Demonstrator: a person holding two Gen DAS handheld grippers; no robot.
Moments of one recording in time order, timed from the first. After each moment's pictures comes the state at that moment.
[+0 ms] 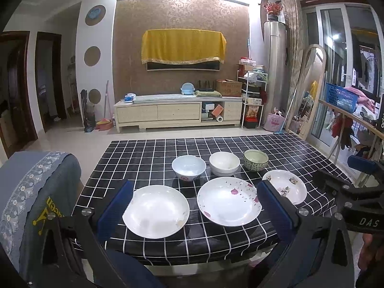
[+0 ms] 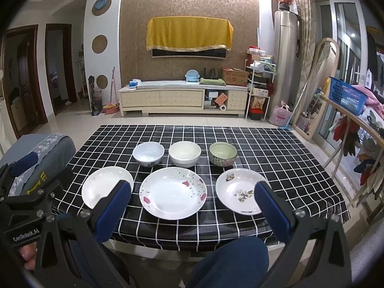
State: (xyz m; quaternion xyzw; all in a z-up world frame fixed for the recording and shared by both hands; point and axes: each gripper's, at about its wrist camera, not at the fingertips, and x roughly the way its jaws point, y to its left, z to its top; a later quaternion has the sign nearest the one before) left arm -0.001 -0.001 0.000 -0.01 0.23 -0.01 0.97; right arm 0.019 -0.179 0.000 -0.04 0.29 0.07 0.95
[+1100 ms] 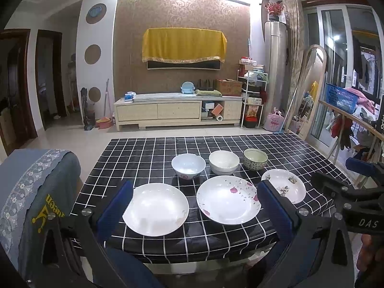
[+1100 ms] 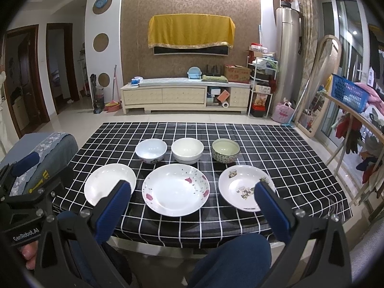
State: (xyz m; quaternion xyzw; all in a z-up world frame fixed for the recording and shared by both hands) left arm -0.004 0.004 0.002 -0.02 0.23 -0.01 0.97; right arm 0.019 -0.179 -0.001 -0.04 0.30 0.07 0.95
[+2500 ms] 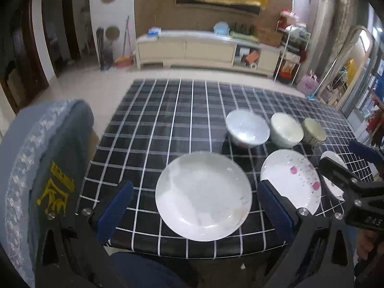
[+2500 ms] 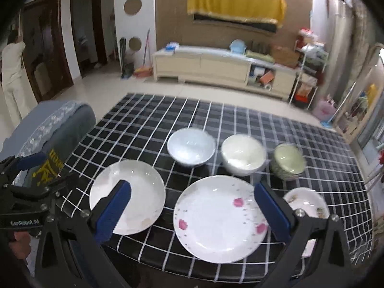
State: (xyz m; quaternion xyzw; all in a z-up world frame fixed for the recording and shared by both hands) left arm 0.147 0.120 -0.074 -0.06 0.43 0.05 0.90; right arm 0.176 -0.068 -0.065 -0.09 0.39 0.18 0.90
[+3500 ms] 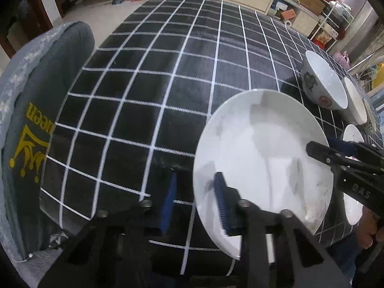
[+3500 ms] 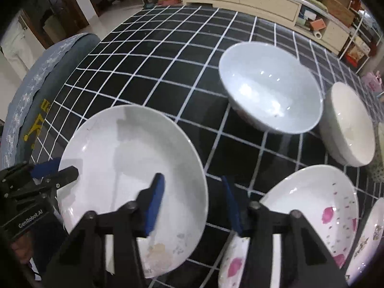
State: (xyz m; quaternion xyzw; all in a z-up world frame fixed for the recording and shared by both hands) left arm 0.203 0.189 -0.220 -0.14 0.58 0.08 0.80; right arm 0.264 0.016 -0.216 -0.12 0.58 0.25 0.77
